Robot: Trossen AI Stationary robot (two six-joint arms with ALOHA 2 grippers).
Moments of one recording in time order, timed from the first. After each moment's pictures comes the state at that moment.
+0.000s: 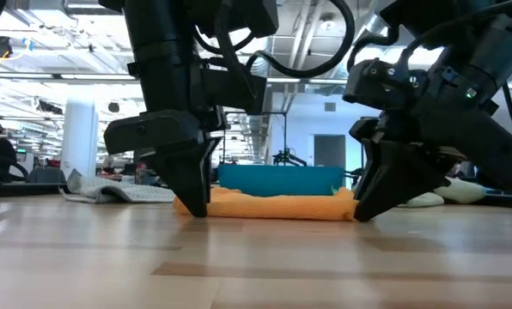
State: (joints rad) left arm -0.31 2.05 1.36 -0.74 -0.32 -0.29; right arm 0.43 1.80 0.80 -0.07 0.35 0.21
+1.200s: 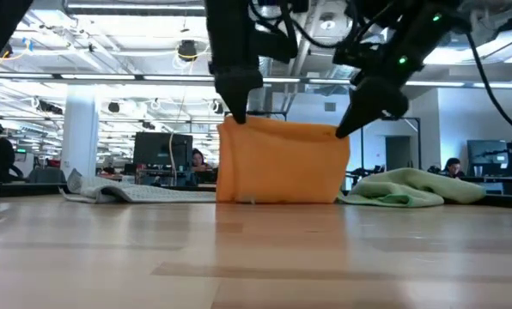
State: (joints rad) left arm -0.09 2.05 1.79 -1.25 -0.64 -0.23; right arm 0.04 1.39 0.82 -0.40 0.48 -0.05
